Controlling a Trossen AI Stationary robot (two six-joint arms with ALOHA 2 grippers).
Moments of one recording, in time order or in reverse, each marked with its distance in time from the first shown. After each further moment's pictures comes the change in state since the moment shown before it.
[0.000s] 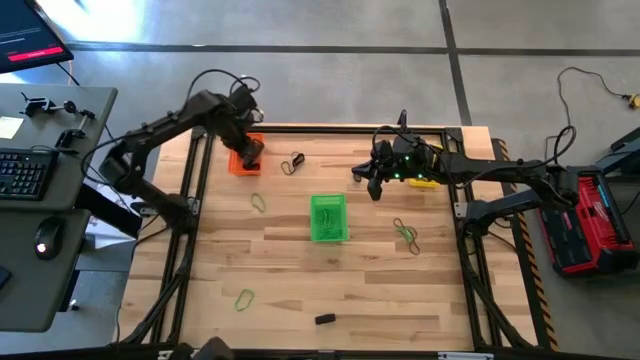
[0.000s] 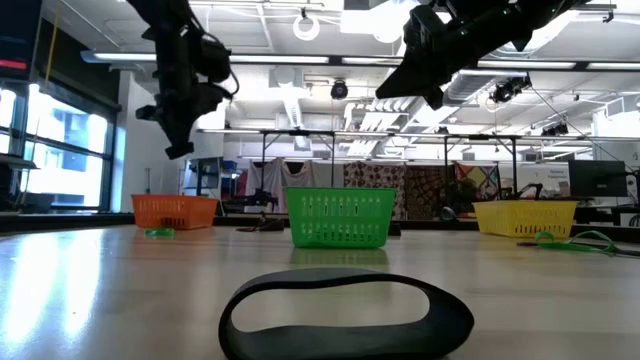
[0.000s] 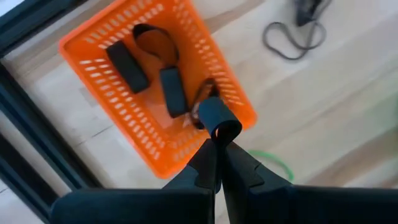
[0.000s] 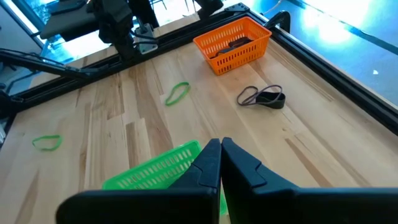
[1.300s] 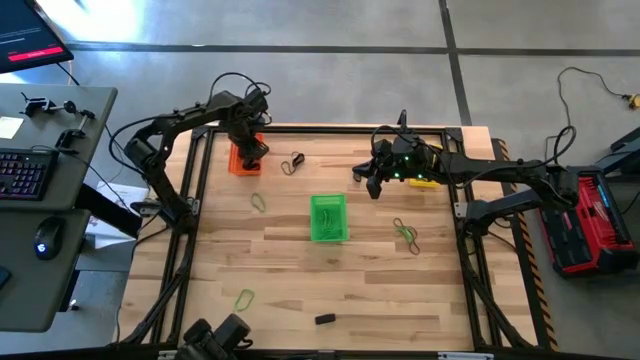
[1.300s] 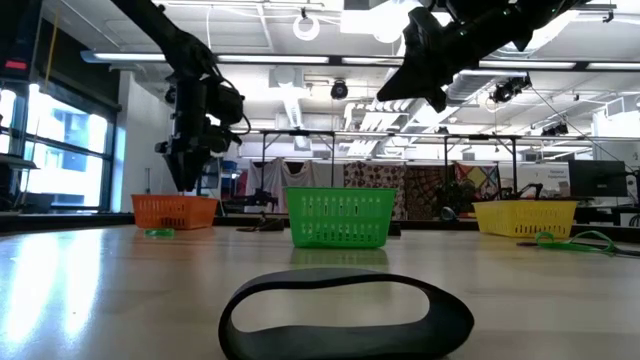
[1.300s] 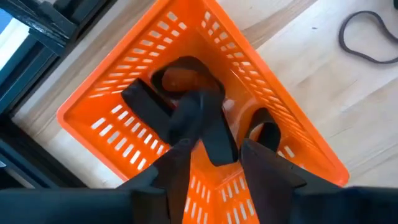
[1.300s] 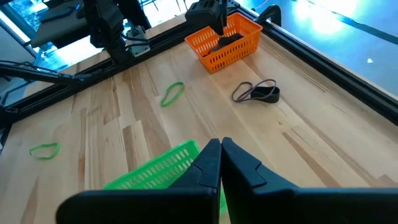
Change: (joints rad) left arm 0.057 0.241 -0.001 0.132 -0.091 0.224; right arm 0.000 0.000 0.000 -0.012 0.026 0.057
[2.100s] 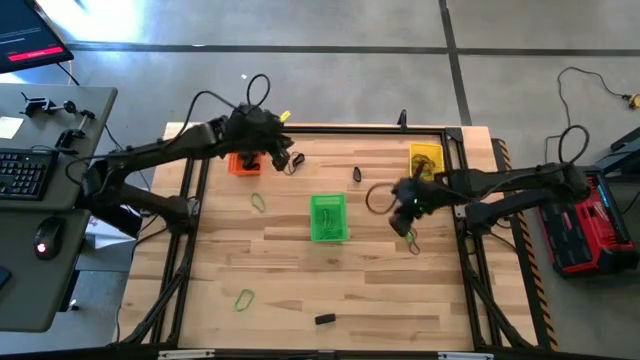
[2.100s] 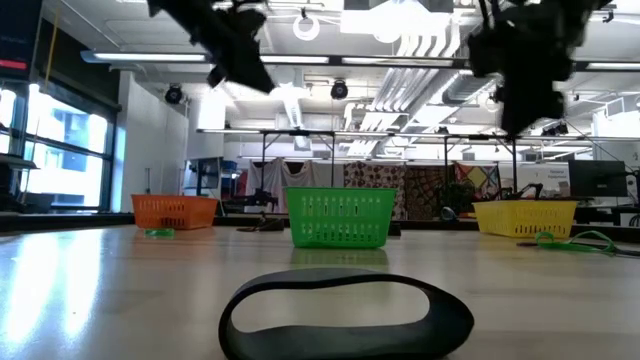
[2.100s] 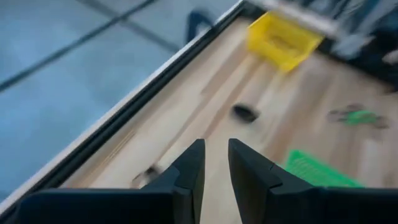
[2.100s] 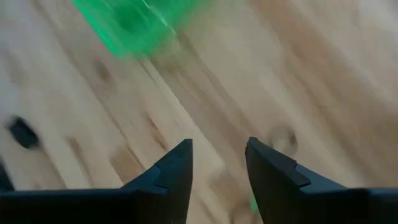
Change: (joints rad) left arm -0.442 -0.445 -0.153 0.622 0.010 -0.183; right arm 0.319 -0.135 0.000 -0.734 0.077 0.460
